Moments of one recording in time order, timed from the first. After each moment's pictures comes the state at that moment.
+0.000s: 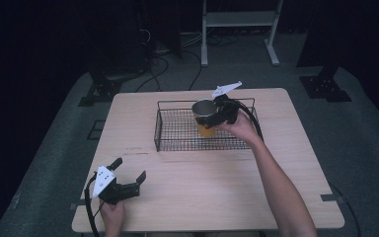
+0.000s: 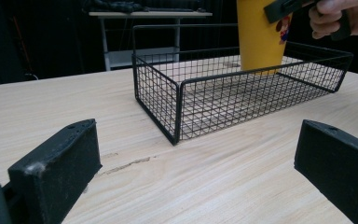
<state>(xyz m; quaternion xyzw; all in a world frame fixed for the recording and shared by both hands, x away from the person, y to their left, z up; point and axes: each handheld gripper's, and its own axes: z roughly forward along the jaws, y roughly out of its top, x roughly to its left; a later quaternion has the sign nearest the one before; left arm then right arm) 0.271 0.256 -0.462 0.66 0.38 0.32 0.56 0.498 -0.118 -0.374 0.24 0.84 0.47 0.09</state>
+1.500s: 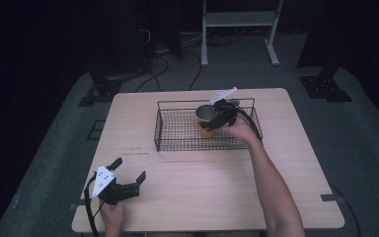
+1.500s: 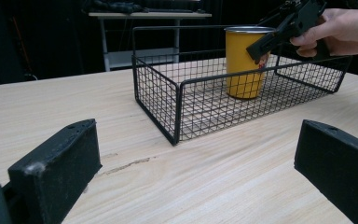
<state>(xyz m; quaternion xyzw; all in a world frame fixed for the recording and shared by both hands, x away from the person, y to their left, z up) 0.270 0.256 -0.462 0.66 0.38 0.32 0.56 0.522 -0.121 -0.414 0.26 0.87 0.42 0.10</state>
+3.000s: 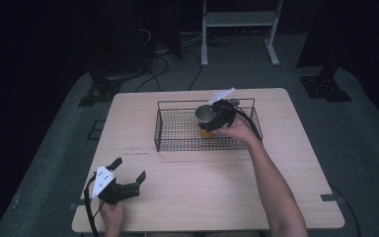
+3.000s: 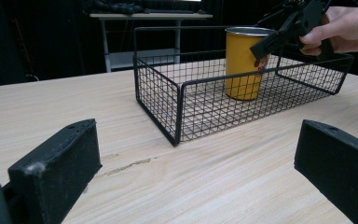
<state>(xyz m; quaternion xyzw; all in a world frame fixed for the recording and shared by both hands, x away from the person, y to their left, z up) 0.270 0.256 -0.462 0.66 0.38 0.32 0.56 0.515 -0.115 -0.409 0.26 0.87 0.40 0.13</state>
